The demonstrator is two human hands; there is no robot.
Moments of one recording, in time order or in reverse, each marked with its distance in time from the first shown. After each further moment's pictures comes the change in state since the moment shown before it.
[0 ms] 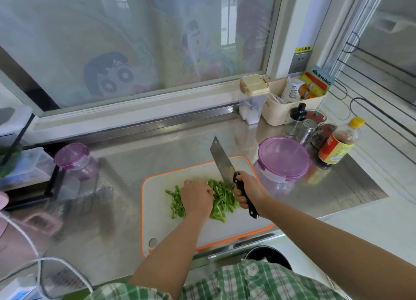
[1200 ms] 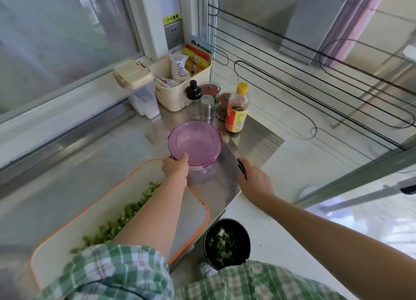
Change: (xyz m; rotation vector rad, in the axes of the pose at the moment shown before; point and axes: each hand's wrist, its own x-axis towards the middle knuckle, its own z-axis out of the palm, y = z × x) left_hand 0.091 0.189 0.080 -0.969 -0.376 -0.345; right_hand -0.030 0.047 -0.183 -0.936 0.852 -0.136
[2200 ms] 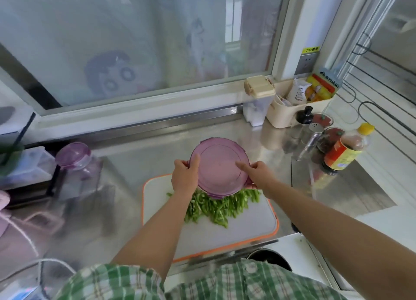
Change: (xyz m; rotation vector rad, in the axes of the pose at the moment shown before) left_hand -0.061 -0.035 -0.224 0.021 0.434 0.195; right_hand 0.001 -0.187 0.051 0.671 -0.528 -0.087
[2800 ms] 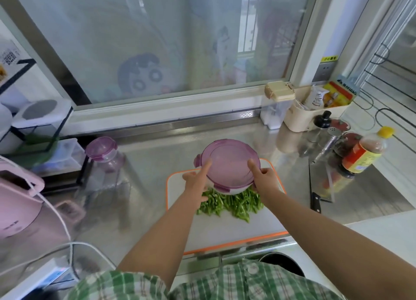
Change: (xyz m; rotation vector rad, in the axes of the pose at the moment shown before) left_hand -0.019 -0.023 -0.061 -0.413 -0.280 -0.391; right_hand -0.029 0.014 0.071 0.181 0.208 -0.035
